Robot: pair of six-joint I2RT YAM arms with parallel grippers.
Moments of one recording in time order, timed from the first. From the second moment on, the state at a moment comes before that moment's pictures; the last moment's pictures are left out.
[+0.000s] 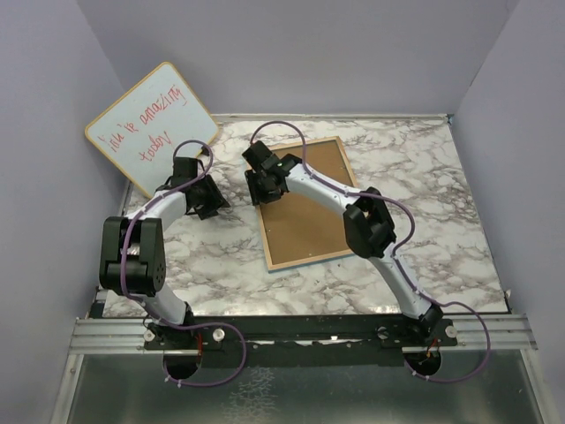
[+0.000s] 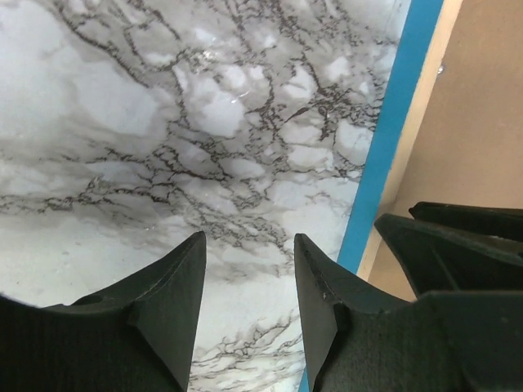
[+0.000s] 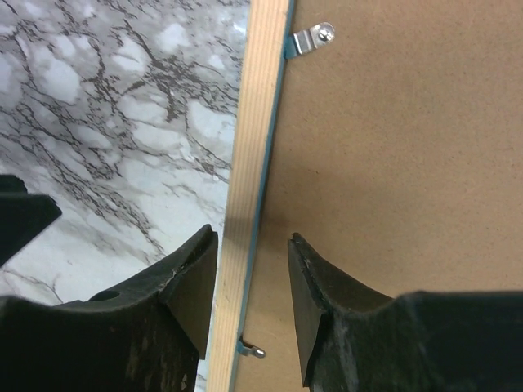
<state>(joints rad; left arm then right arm) -0.05 1.63 0.96 -0.28 0.25 -0.60 0.81 2.42 2.15 -0.75 0.05 0.45</state>
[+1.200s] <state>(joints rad) -0.05 1.40 0.69 -0.10 0.45 -0.66 0.87 2.45 2.29 -0.87 0.15 0.54</state>
